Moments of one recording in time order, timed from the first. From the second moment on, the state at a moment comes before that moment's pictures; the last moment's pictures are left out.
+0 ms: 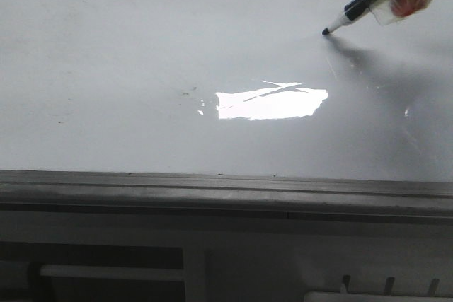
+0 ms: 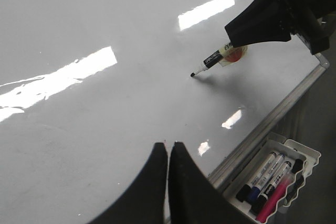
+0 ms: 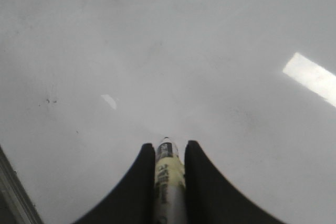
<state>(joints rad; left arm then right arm) -0.57 0.39 -0.49 -0.71 0.42 0.83 0.41 0.86 -0.63 0.67 0.23 -1.07</state>
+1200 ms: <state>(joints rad) -0.57 0.39 -0.49 -0.74 0.43 0.83 0.46 0.89 -0.70 0.29 0.46 -0.63</state>
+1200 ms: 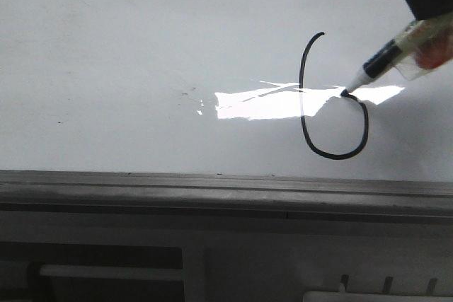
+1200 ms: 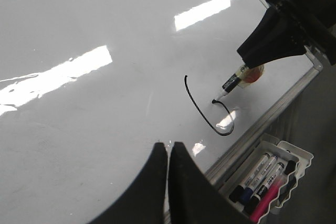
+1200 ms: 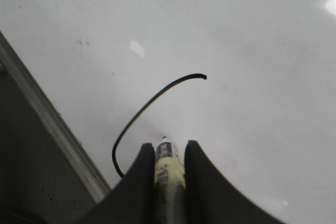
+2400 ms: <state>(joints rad) -0.62 0.97 -0.62 -1.03 0.70 1.28 0.84 0.98 -0.85 0.36 0.71 -0.63</state>
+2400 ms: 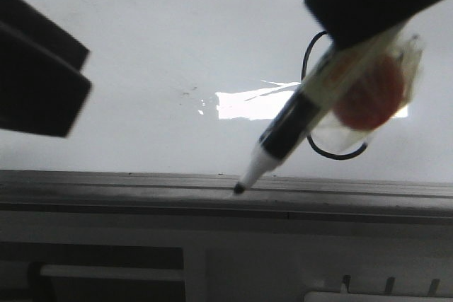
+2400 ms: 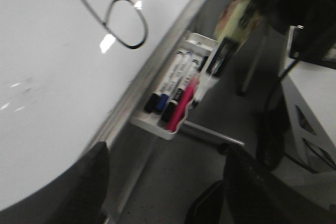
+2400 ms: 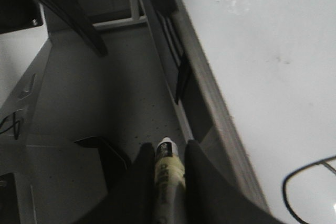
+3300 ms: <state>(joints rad) -0.81 1.21 -0.72 -1.09 0.72 1.48 0.97 1.04 -0.85 0.38 0.62 -0.63</state>
